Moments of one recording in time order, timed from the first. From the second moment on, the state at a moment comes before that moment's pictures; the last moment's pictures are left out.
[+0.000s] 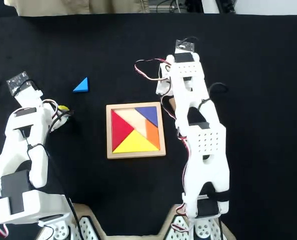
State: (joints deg) left arm -21.7 -2.5 42.1 36.8 14.7; right arm -6.9 50.5 -37.8 82.9 -20.6
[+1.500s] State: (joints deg) left arm -21.7 -2.5 42.1 36.8 14.7; right arm -7.7 50.7 -56.5 98.9 -12.3
